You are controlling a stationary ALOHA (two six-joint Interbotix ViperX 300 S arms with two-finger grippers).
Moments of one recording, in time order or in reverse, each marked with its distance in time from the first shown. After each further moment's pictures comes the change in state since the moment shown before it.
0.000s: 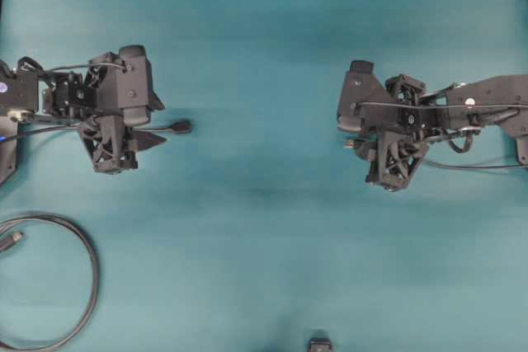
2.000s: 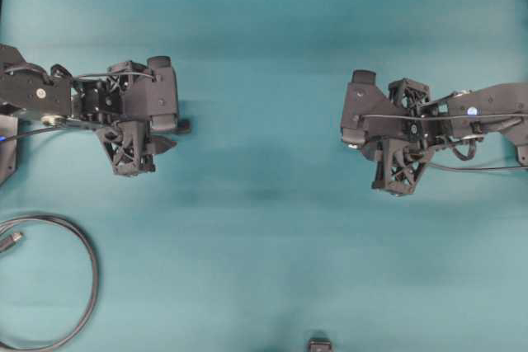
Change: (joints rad) left arm -0.002 0.175 -0.046 0.002 -0.048 0.003; right arm 0.041 -0.003 0.000 -0.032 0.072 -0.003
